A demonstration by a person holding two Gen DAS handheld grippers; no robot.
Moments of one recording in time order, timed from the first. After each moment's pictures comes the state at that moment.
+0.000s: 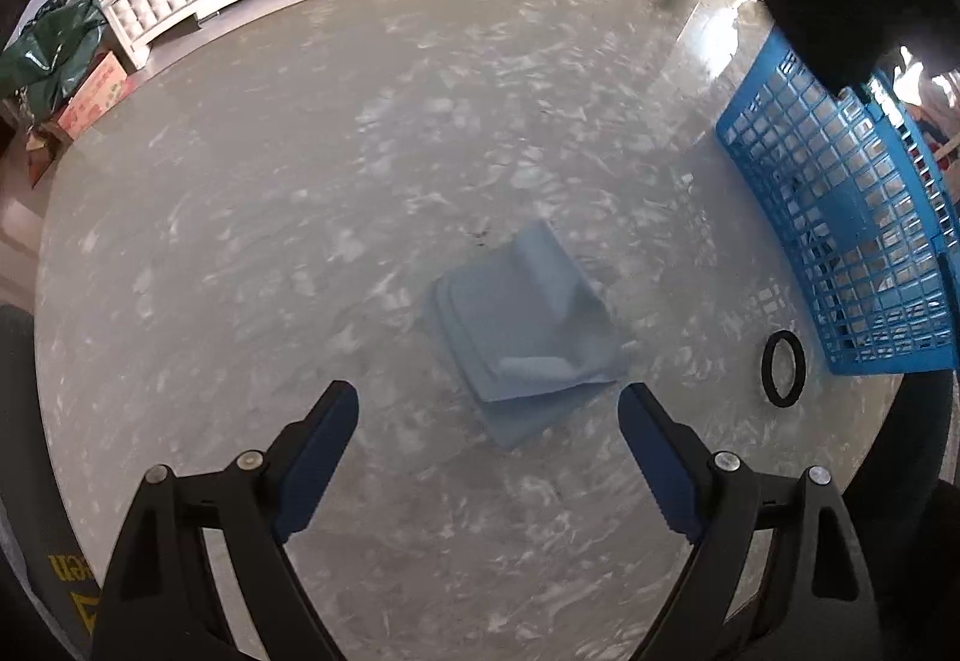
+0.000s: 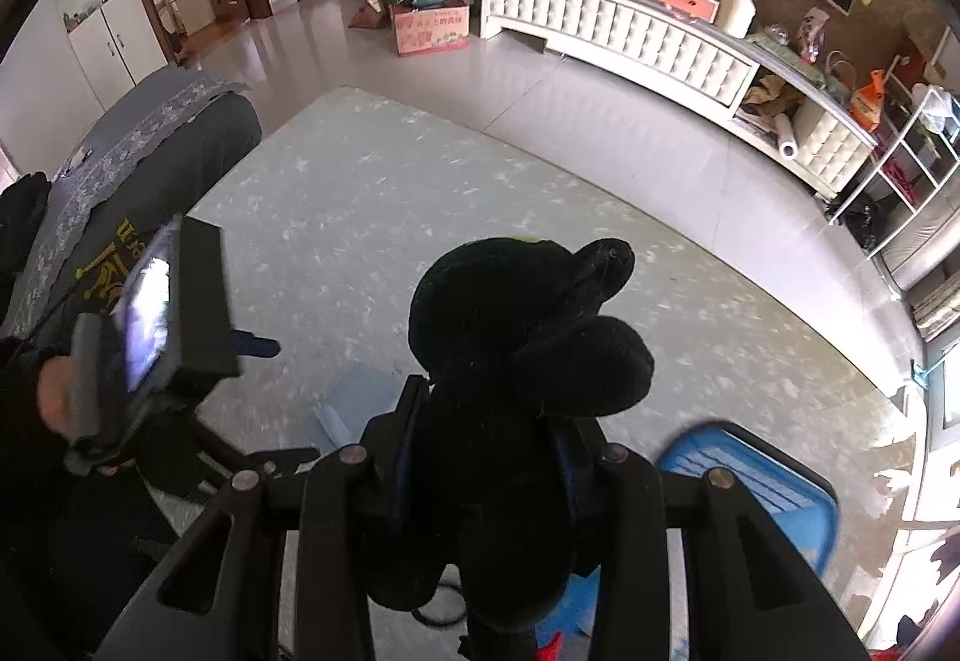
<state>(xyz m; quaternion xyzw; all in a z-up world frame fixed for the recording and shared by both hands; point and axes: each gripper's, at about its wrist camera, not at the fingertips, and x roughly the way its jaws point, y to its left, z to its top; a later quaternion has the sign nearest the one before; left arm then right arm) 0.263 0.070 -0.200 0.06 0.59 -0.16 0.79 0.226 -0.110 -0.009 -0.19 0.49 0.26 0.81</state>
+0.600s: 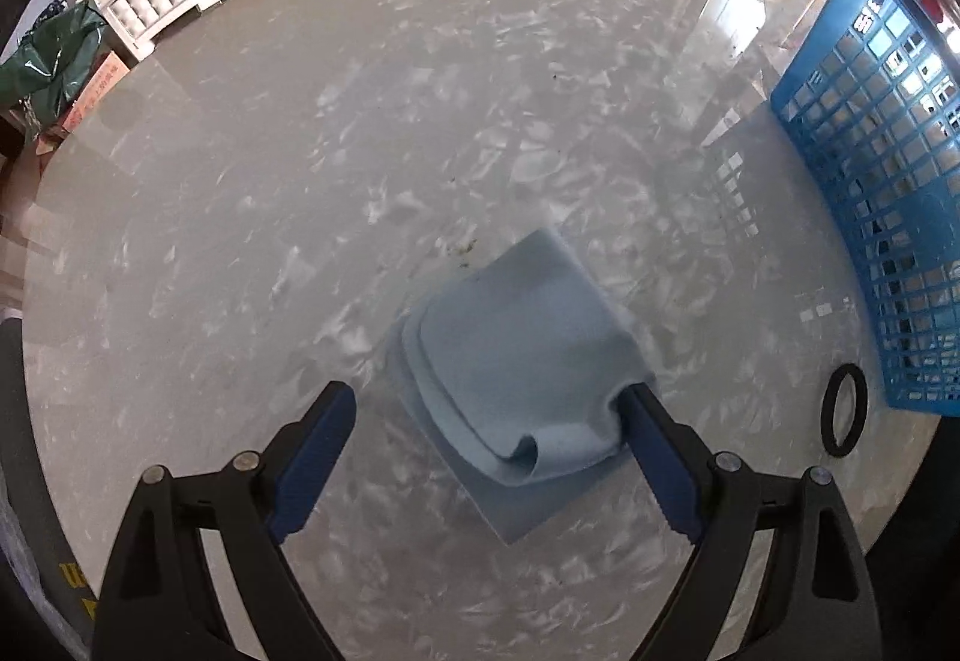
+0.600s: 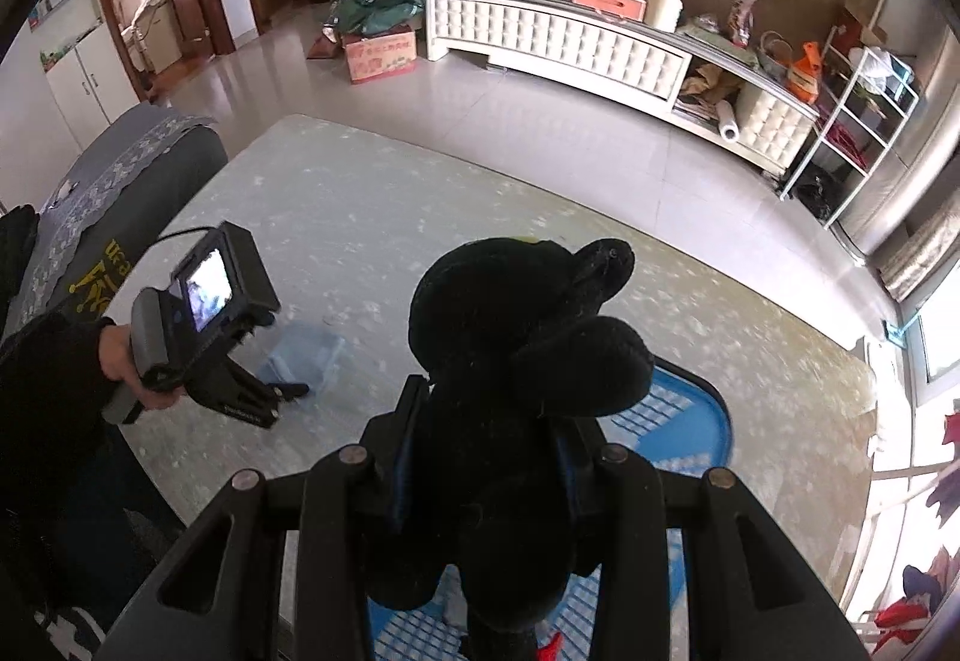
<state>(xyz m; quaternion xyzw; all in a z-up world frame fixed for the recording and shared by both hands) 0.308 0.037 -0.253 0.09 0.61 -0.13 0.78 0.214 -0.185 0.000 -0.16 0.47 0.22 0.84</state>
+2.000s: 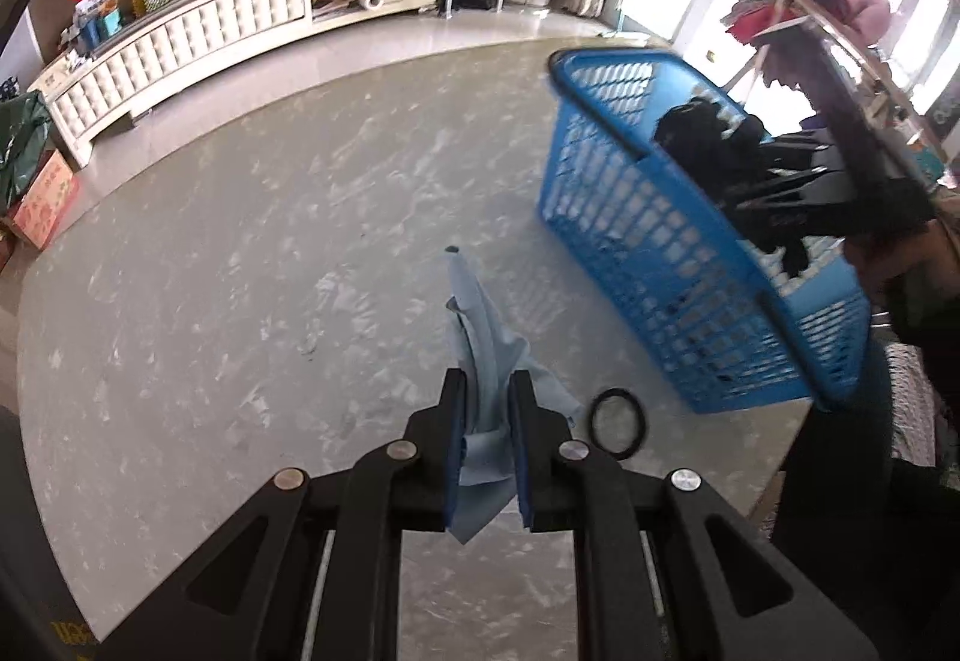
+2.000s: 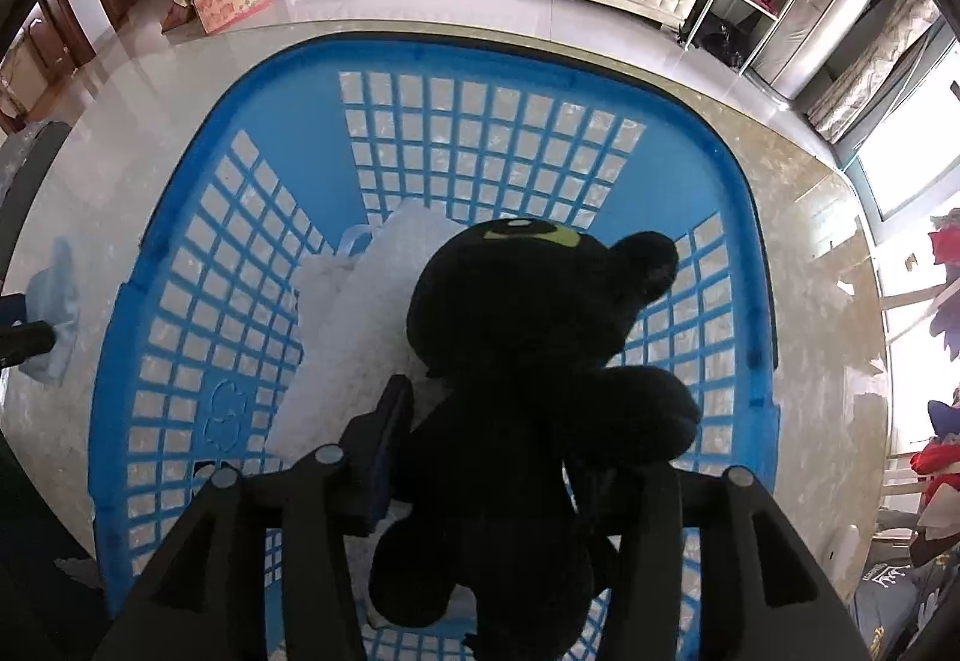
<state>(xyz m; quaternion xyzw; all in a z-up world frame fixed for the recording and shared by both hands) 0.228 -0.023 -0.122 0.07 0.50 -0.26 0.82 0.215 -0.222 -0.103 -0.12 0.56 0.06 0.81</state>
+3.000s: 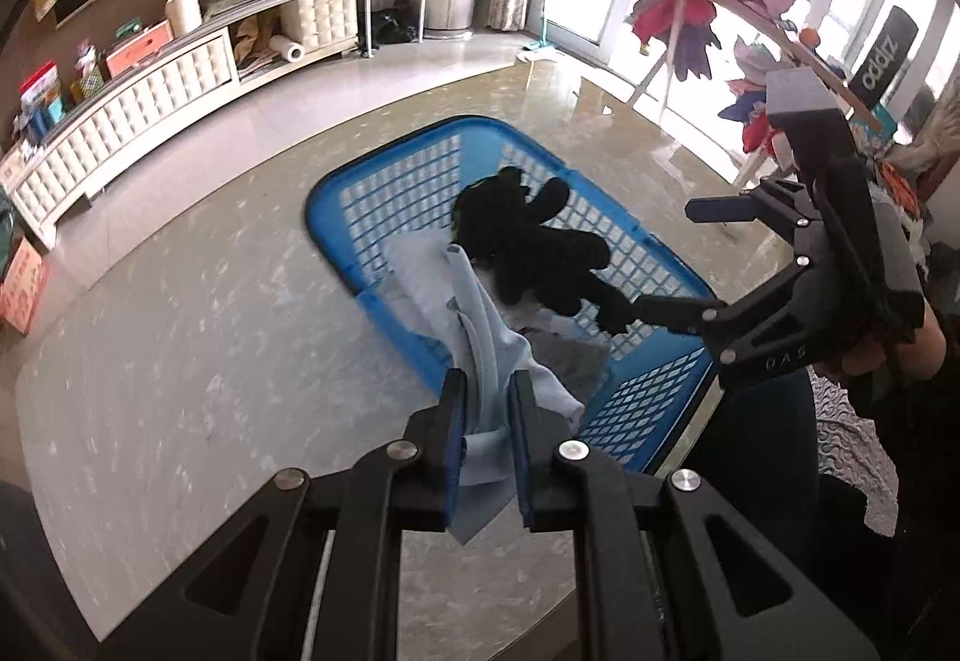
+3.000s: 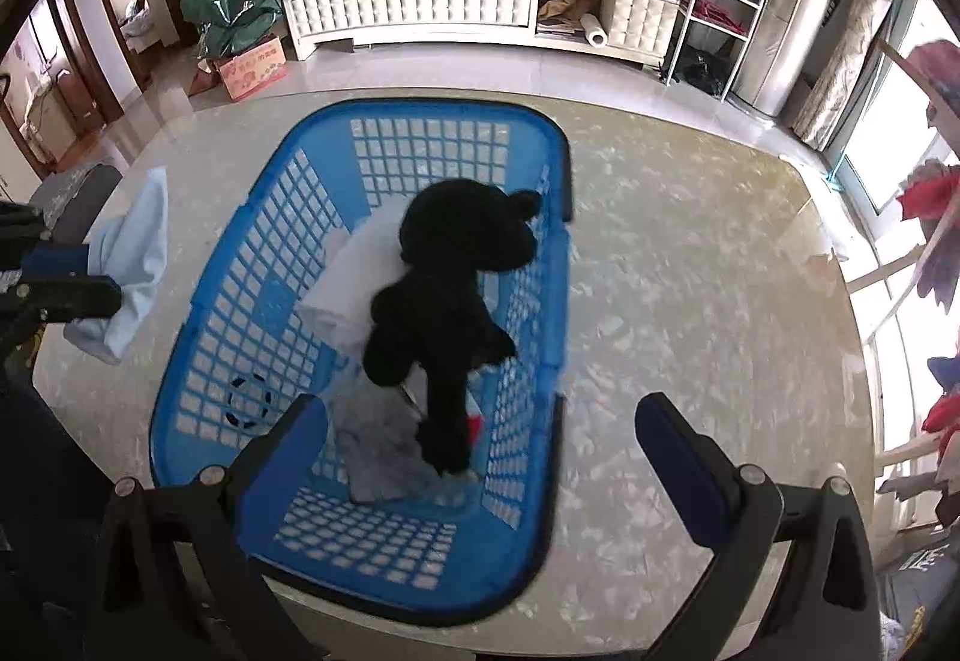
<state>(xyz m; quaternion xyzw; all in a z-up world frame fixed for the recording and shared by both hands) 0.194 -0.134 -0.061 0.11 0.47 -0.32 0.81 0.103 -0.305 -0.028 -0.07 0.50 0.08 0.86</state>
